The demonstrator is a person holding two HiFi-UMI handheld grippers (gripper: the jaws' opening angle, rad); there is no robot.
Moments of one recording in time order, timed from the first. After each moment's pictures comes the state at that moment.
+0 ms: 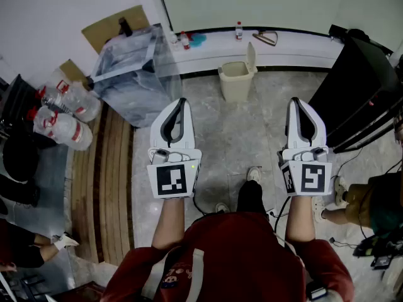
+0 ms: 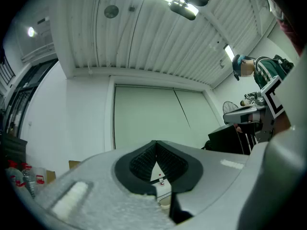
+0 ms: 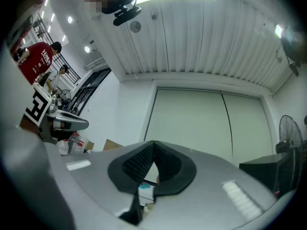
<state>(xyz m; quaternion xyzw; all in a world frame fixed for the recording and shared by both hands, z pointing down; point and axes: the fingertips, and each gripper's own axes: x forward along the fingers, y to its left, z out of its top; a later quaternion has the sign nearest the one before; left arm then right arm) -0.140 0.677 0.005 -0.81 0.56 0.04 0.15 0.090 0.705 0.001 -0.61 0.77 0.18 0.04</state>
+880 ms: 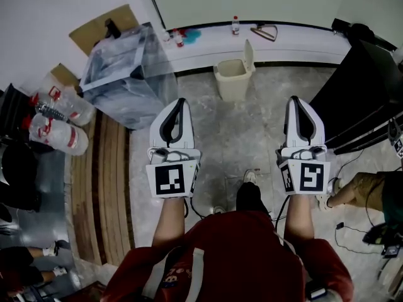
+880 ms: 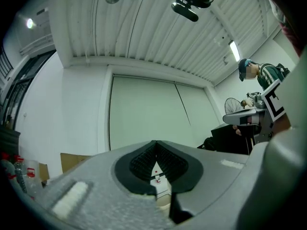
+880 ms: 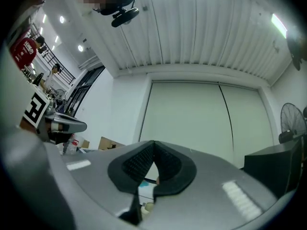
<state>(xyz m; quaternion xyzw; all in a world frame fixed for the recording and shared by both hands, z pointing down) -0.100 0.568 0.021 -0.82 0.56 0.03 0.12 0.131 0.596 0.019 -0.62 0.77 0.14 0.04</state>
